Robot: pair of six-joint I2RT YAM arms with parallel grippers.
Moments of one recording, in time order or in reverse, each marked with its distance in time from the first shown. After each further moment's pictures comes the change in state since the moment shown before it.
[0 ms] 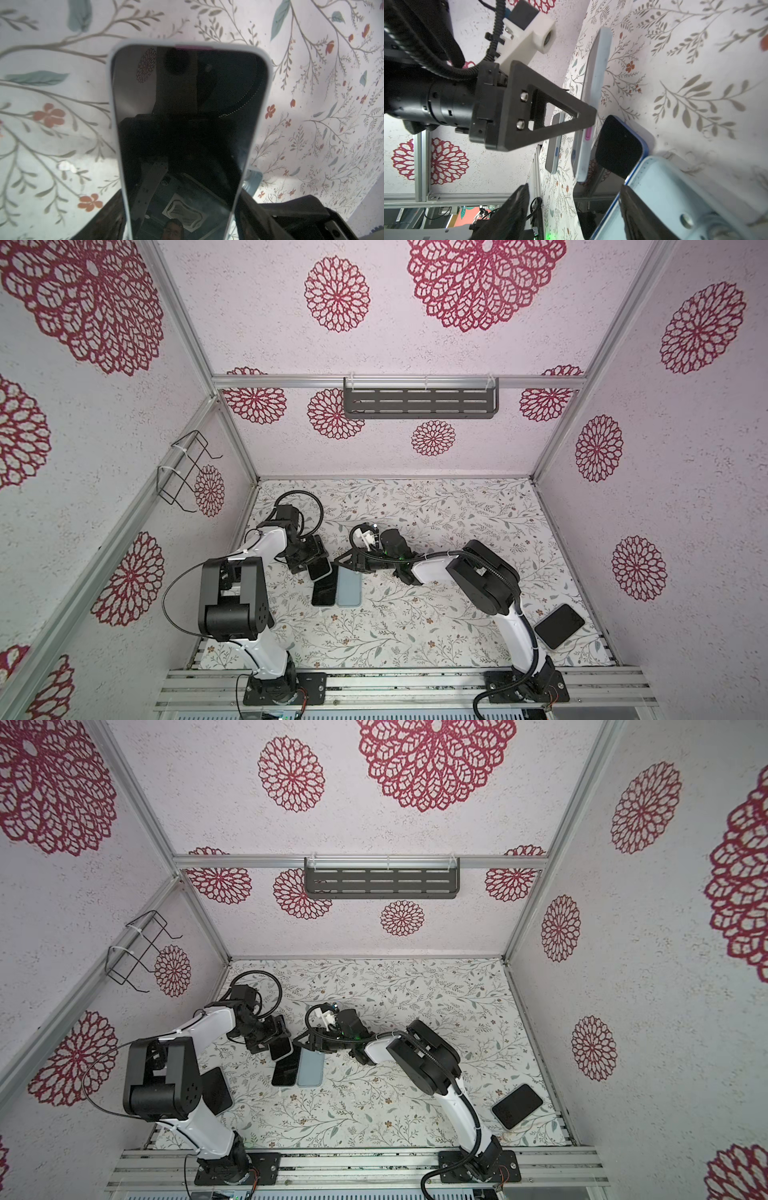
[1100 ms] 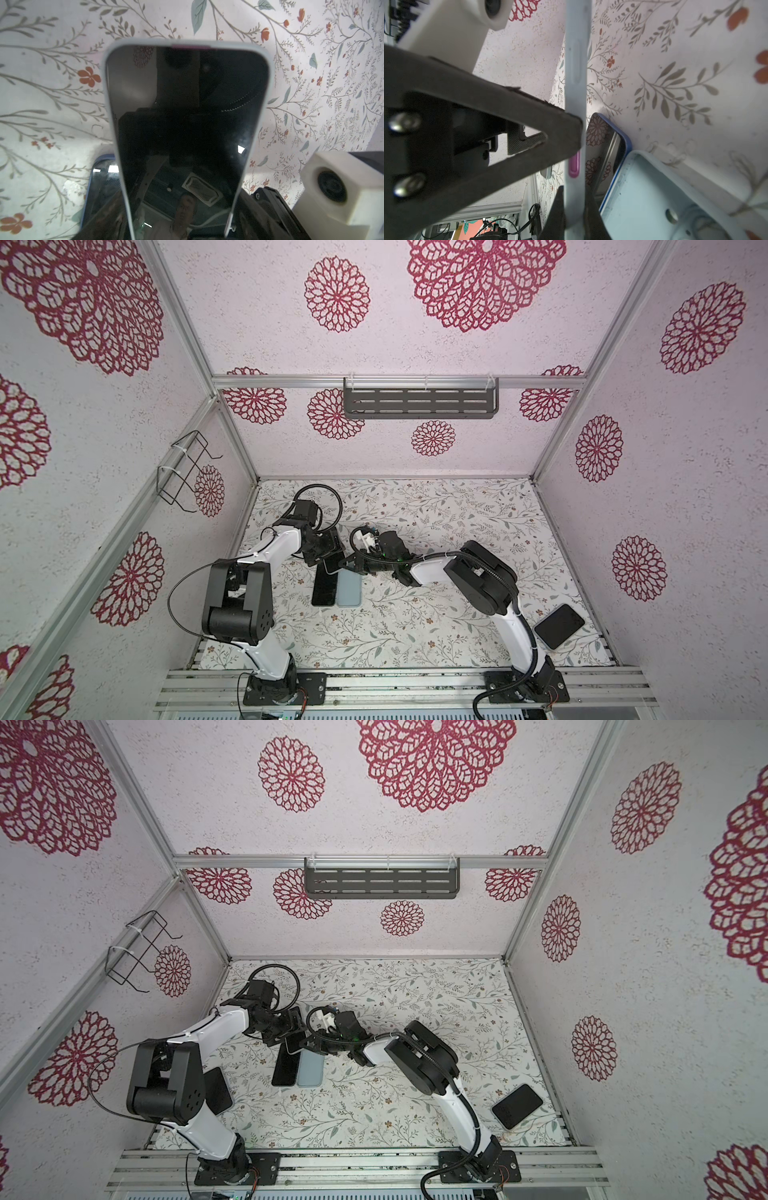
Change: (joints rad) left arm -0.123 -0.031 0.016 0.077 0.000 -0.072; right arm 0.001 0.017 0.005 -0.032 0.050 0.039
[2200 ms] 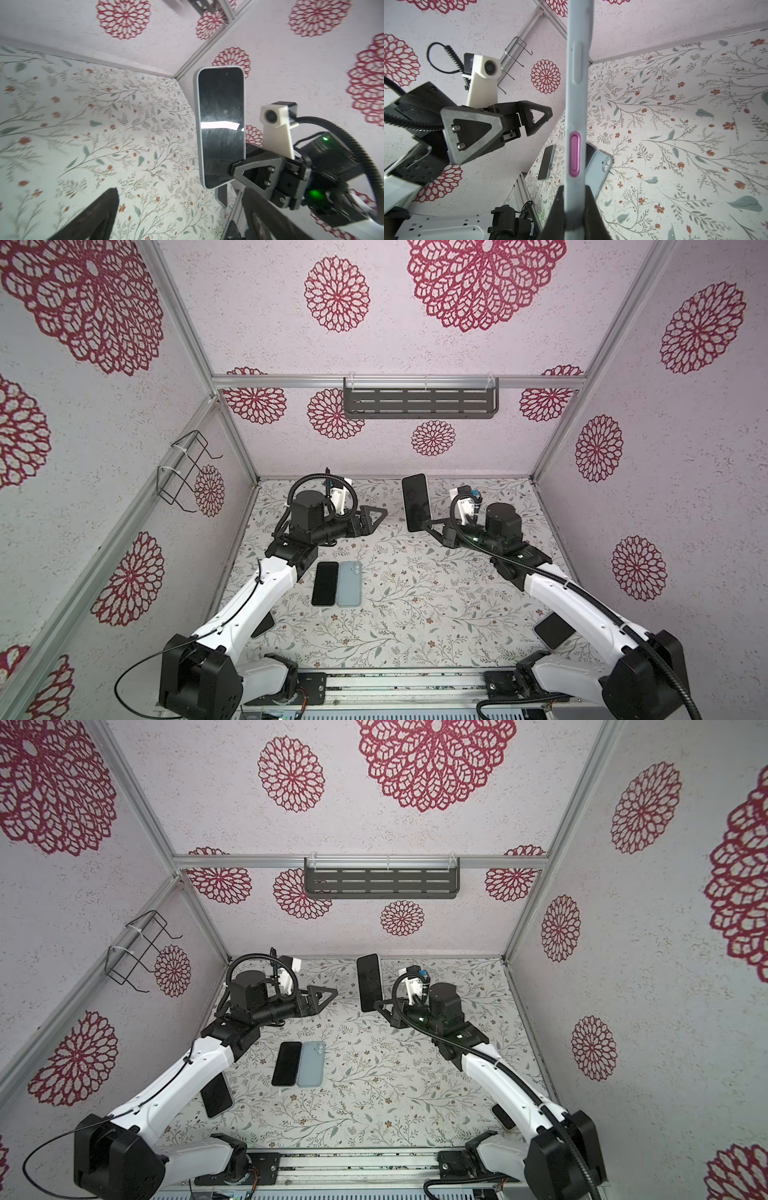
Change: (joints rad) left arm -0.240 -0.382 -0.101 0.683 0.343 -0.132; right arm -0.415 -1.075 -0.396 -0.621 -0.026 -0.408
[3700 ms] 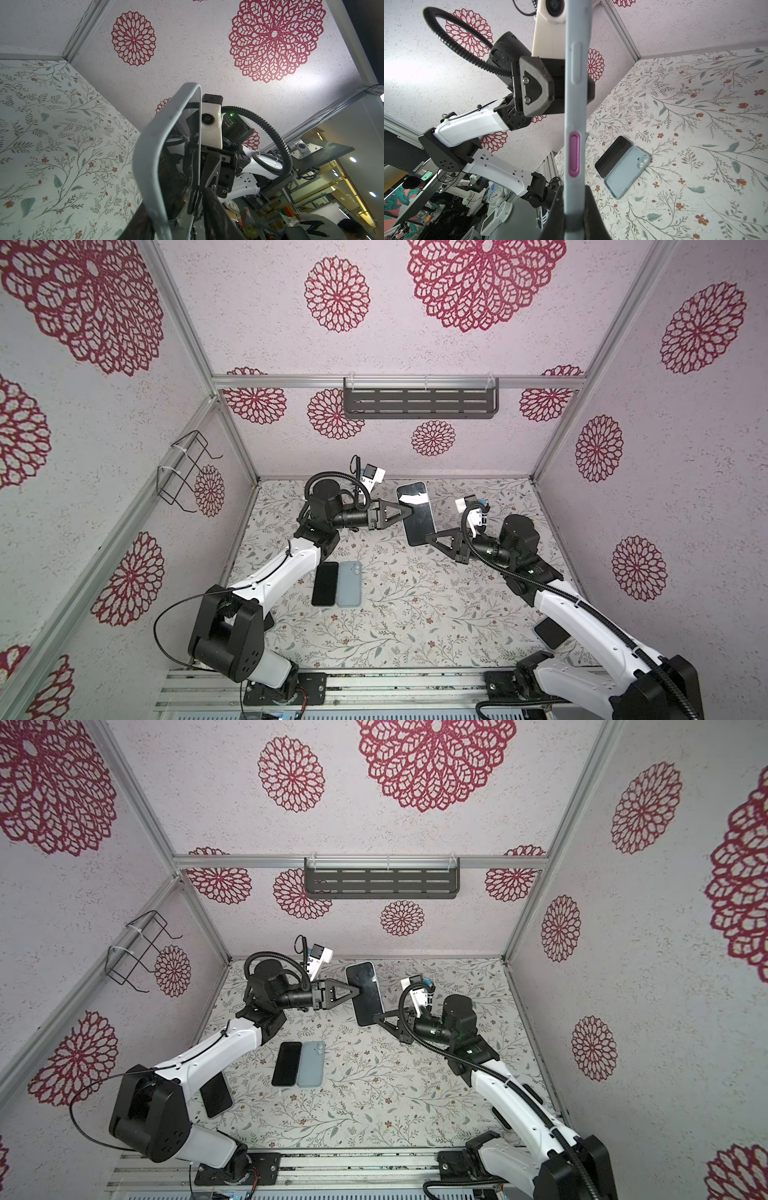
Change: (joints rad) left arm -0.069 0.209 0.088 0.396 0.411 -0.183; right arm -0.014 -0.094 -0.119 0.190 -0.237 0.037
